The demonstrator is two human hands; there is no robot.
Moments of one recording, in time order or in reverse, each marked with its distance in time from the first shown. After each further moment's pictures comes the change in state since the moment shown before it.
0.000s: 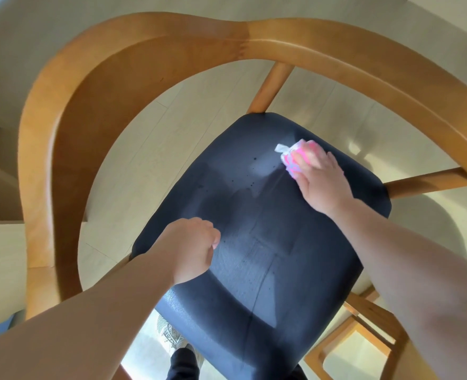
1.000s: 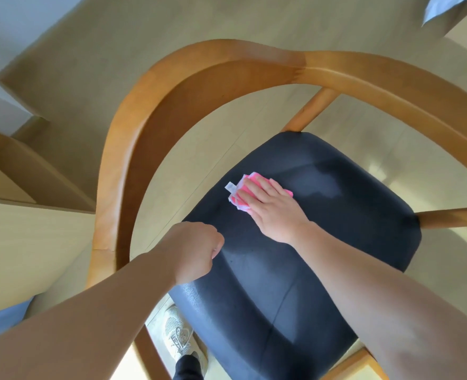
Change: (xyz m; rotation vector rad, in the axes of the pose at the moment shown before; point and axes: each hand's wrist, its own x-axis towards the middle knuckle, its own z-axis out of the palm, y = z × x) left_hand -0.035 -0.032 -0.024 0.002 -0.067 -0.096; right_hand 0.021 -0.142 0.014 -0.124 -0.074 -0.459
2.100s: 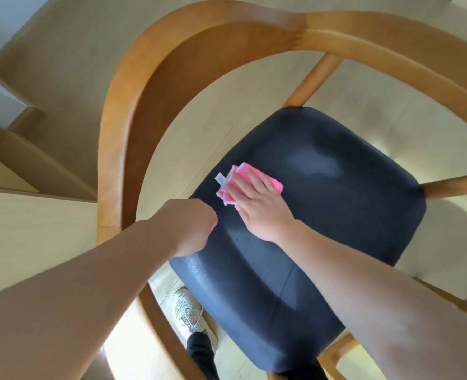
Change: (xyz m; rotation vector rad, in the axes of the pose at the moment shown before) left_hand -0.004 -0.003 -0.012 0.235 -0.151 -0.029; right_hand -0.006 -0.052 0.009 0.106 0.006 0.054
